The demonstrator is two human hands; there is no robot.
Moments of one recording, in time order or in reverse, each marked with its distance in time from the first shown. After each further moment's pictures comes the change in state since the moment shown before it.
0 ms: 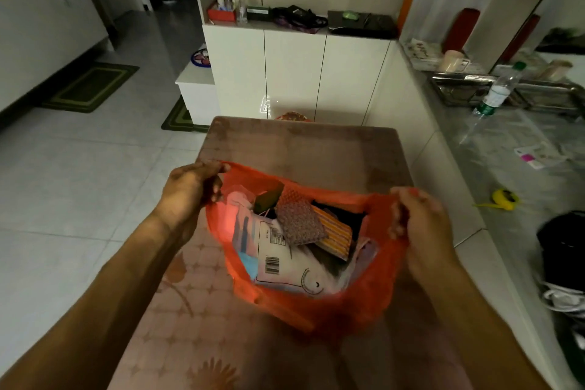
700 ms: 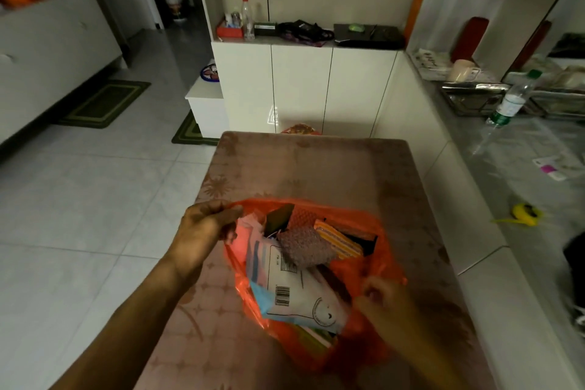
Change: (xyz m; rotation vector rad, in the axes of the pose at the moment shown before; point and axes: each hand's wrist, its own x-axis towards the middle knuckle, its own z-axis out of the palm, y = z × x) left_hand -0.003 -0.021 -0.005 0.210 -0.058 0.039; right_hand -0.021 0.099 -0.011 -0.849 -0.355 -0.055
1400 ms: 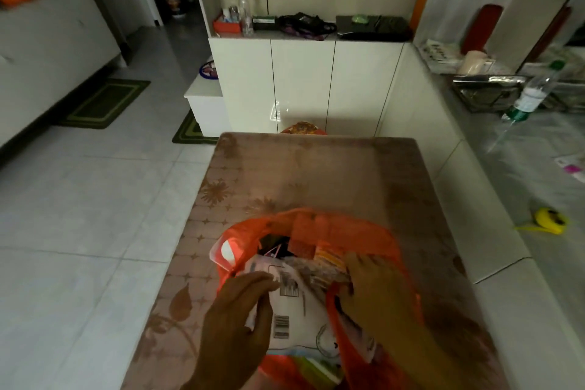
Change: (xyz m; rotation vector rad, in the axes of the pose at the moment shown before) left_hand -0.043 -0.078 0.058 0.597 0.130 0.633; right_hand 0.069 -0.020 0.017 -0.596 0.201 -0.463
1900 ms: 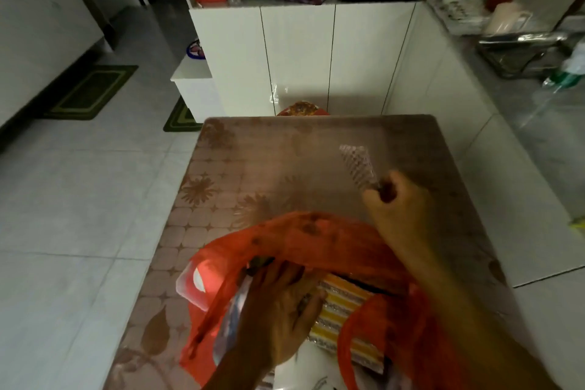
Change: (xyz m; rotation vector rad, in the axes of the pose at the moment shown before) left_hand 0.060 -0.069 0.122 0.189 -0.381 0.126; right_hand 0.146 0.062 0.038 0.449 0.285 0.437
